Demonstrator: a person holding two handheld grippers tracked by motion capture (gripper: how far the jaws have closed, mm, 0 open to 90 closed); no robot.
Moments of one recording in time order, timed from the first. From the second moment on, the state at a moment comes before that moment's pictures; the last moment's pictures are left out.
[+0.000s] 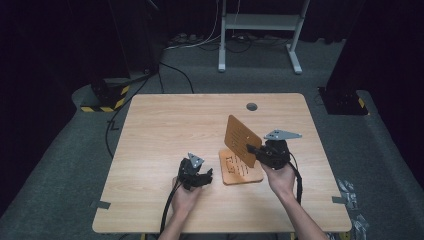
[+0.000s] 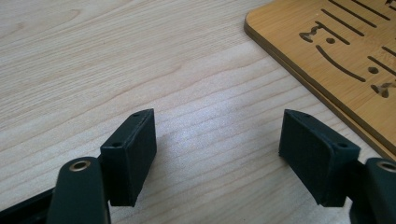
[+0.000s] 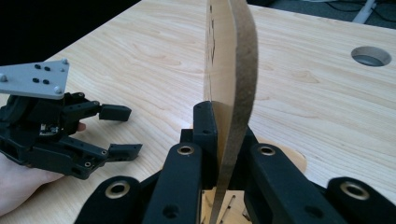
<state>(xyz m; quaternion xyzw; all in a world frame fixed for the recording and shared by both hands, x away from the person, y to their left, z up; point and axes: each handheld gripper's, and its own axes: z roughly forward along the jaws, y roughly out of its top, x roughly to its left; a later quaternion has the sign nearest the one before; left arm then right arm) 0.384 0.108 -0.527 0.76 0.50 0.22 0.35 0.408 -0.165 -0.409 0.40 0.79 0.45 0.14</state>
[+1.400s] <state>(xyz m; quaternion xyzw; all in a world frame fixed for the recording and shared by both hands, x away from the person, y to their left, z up) 0.384 0.108 -0.527 0.76 0.50 0.22 0.35 0.425 -0.213 -0.385 0.44 0.76 0.45 0.15</state>
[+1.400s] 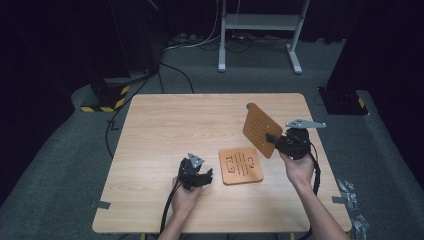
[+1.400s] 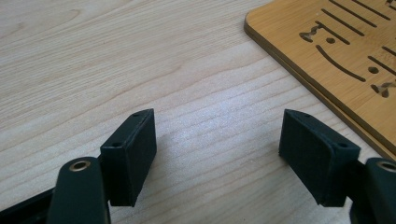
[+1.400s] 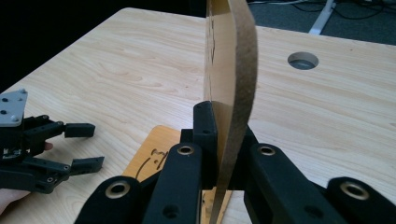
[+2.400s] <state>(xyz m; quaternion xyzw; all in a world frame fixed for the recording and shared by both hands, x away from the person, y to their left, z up) 0.385 0.107 -0.527 0.76 0.50 0.22 0.35 0.436 -0.247 -0.391 0.48 0.75 0.43 0.17</state>
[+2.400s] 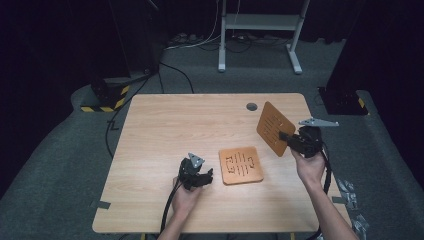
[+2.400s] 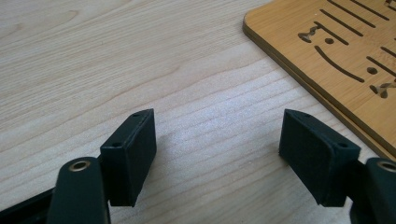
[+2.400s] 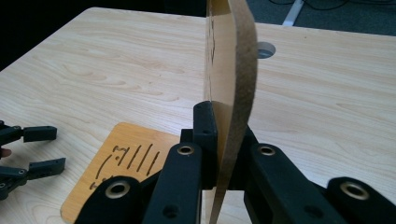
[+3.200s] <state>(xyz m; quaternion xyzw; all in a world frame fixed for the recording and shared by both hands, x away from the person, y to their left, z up) 0.384 0.107 -0.527 0.76 0.50 0.22 0.35 0.443 -0.269 -0.420 0.52 0.72 0.41 0.19</state>
